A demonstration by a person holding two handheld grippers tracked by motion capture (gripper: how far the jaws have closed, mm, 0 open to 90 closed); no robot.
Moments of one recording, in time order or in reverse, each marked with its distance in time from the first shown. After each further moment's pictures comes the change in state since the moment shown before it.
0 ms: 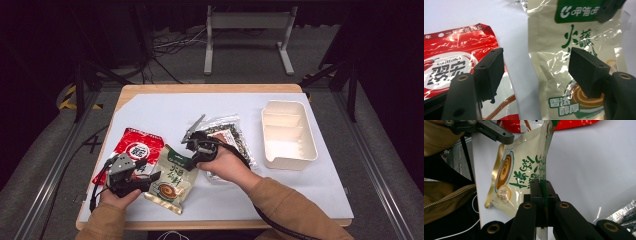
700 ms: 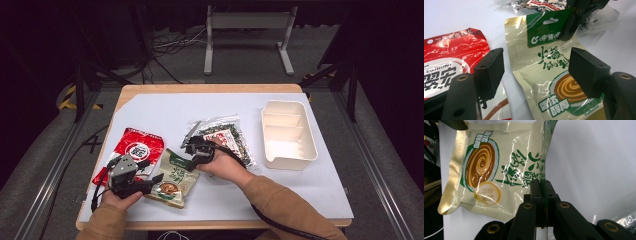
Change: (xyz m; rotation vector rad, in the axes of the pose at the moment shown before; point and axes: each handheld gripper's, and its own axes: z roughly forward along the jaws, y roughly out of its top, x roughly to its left) left arm -0.006 0.001 0.003 0.003 -0.040 0.034; right arm -0.027 -0.011 0.039 0.053 -0.031 -0.026
